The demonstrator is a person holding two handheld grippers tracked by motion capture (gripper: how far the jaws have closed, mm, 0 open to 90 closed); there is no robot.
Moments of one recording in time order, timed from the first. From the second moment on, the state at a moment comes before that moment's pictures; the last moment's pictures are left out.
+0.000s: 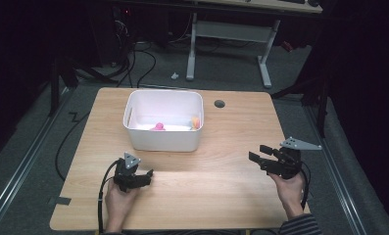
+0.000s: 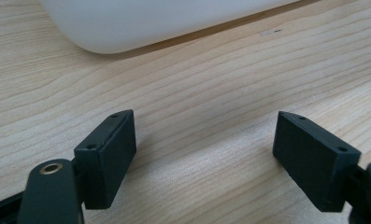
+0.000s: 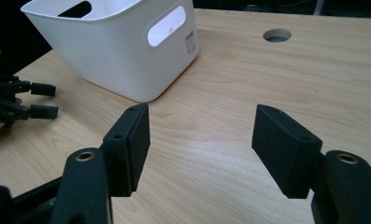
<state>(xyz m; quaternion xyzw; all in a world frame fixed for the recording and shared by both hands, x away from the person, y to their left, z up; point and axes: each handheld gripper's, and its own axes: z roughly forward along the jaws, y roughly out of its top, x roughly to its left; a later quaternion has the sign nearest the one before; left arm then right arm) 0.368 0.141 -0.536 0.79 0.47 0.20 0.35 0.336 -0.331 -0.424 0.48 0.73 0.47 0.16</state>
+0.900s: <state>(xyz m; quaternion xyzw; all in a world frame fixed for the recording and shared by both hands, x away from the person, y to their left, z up) 0.368 0.141 -0.536 0.79 0.47 0.20 0.35 0.355 -0.318 -0.489 0.52 0.73 0.43 0.12</state>
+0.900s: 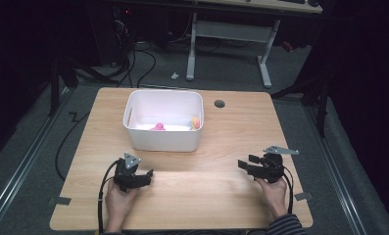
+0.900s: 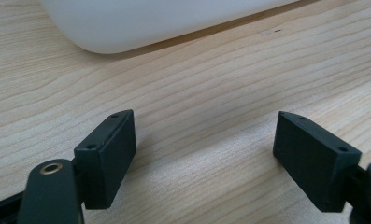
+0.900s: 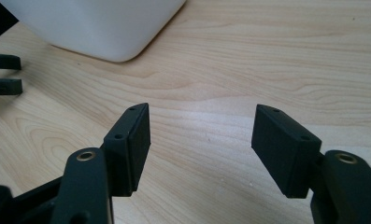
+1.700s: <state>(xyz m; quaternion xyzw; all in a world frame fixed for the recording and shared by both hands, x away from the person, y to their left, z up) 0.368 0.141 -0.536 0.79 0.47 0.20 0.35 0.360 -0.285 -0.531 0.48 0.78 0.33 0.22</state>
